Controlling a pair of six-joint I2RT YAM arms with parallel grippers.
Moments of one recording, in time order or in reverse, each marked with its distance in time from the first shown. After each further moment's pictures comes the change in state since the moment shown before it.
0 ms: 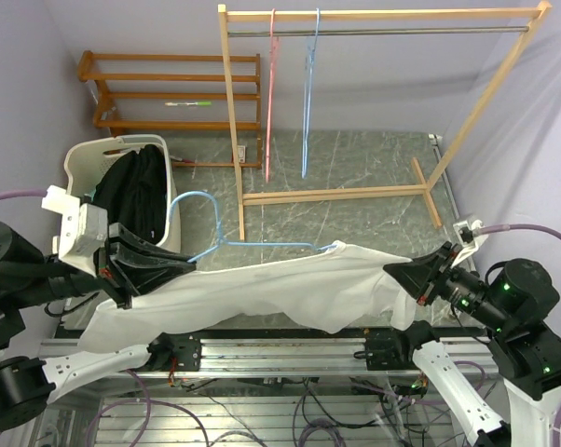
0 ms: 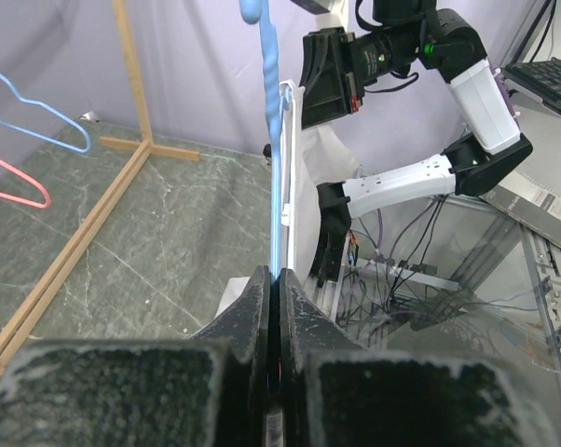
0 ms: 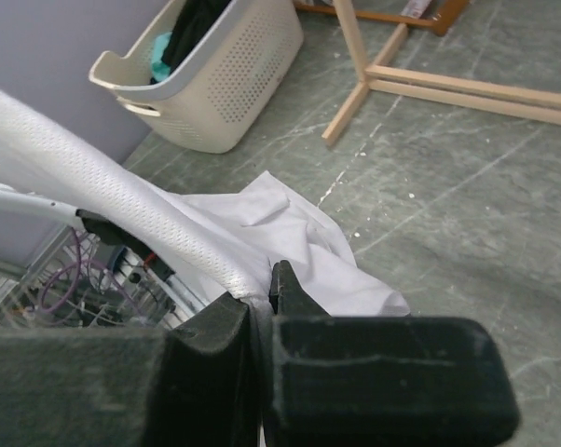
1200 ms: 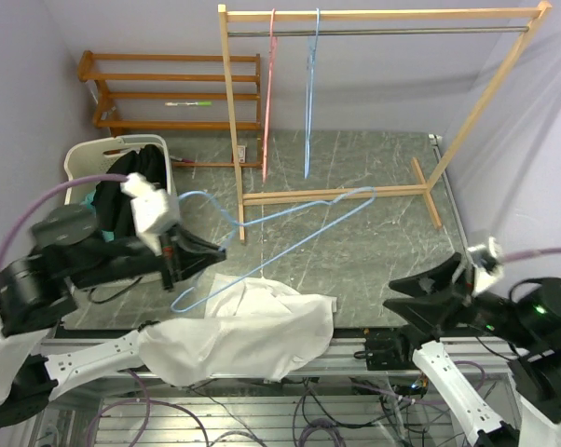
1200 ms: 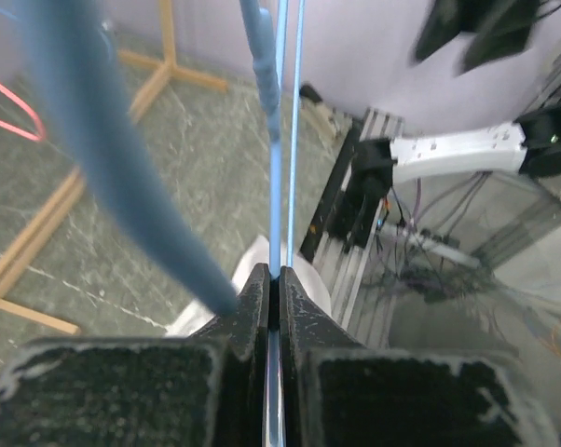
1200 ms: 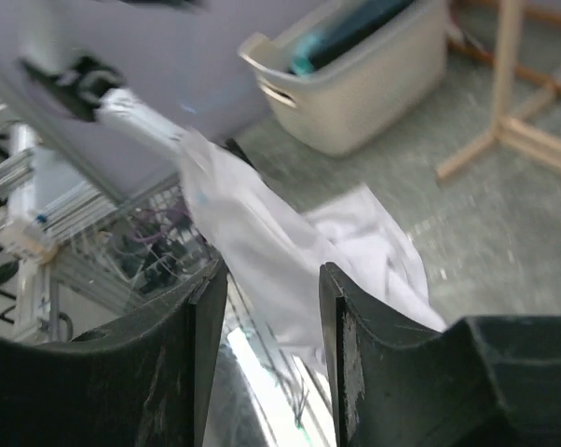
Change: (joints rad) left arm 0.000 0.003 -0.156 0.038 -0.107 -0.025; right arm 0.003 -0.006 0.076 -0.021 -0.267 -0.014
